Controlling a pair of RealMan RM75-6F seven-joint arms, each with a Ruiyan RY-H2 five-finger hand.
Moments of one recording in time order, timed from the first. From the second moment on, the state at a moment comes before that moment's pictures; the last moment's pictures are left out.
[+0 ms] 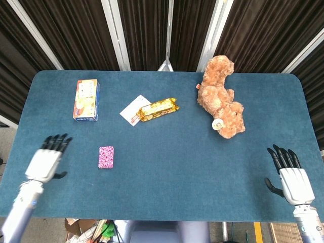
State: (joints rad) left arm -0.31 -1.21 -0.10 -1.83 1.24 1.18 0.57; right arm 0.10 -1.11 0.04 -1.64 -1.52 1.42 -0.06
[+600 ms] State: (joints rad) left arm -0.63 -1.56 -0.19 -1.81 0.61 1.19 1.07; right arm 0.11 -1.10 0.03 -1.65 -1.52 1.41 -0.01
